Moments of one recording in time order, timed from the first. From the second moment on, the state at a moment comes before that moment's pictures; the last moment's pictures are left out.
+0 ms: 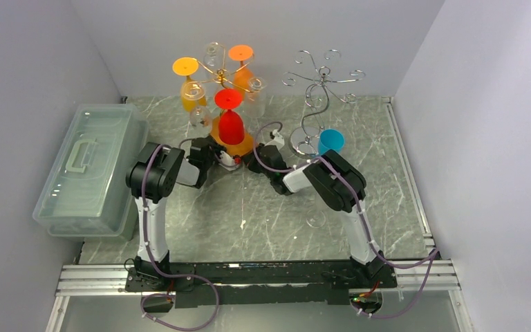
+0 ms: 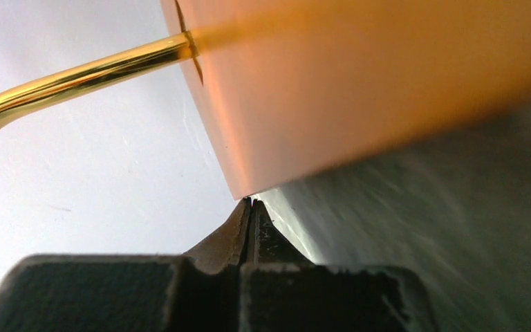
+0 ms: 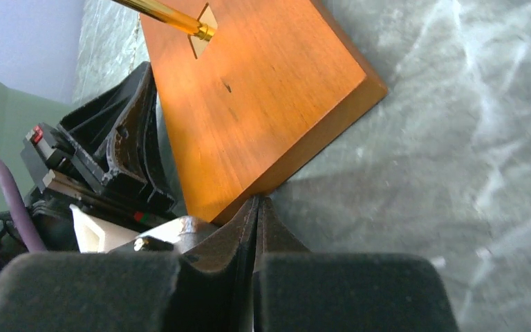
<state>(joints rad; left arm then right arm) -0.28 2.12 0.87 0.86 0.02 1.67 0.71 2.19 1.08 0.75 0.16 0.93</state>
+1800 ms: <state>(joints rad) -0.42 1.36 1.62 -1.20 0.30 0.62 0.64 1.07 1.17 -0.29 0.17 0.42</state>
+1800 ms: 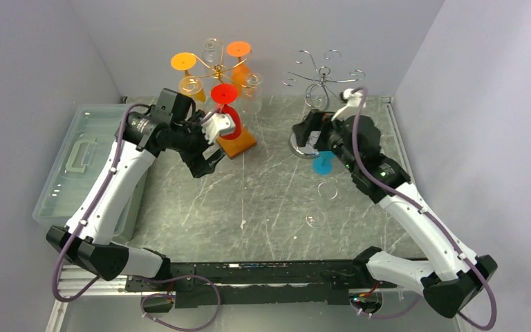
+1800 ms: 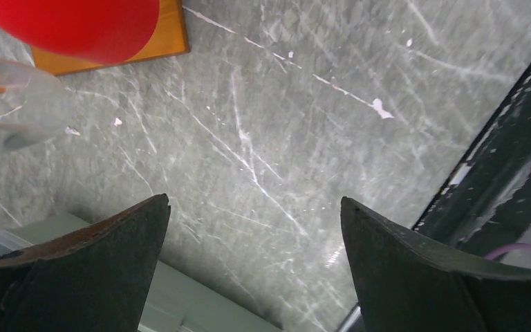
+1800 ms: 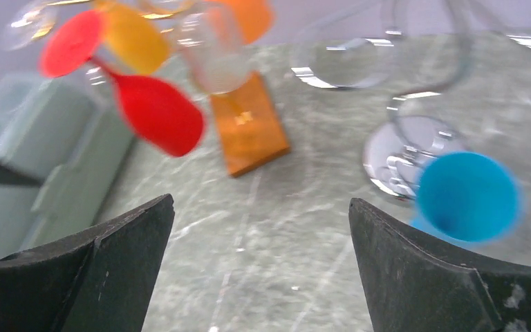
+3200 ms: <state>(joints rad) -0.42 1.50 1.79 -1.35 0.36 0.40 0.34 0.88 1.00 -1.03 -0.10 0.47</state>
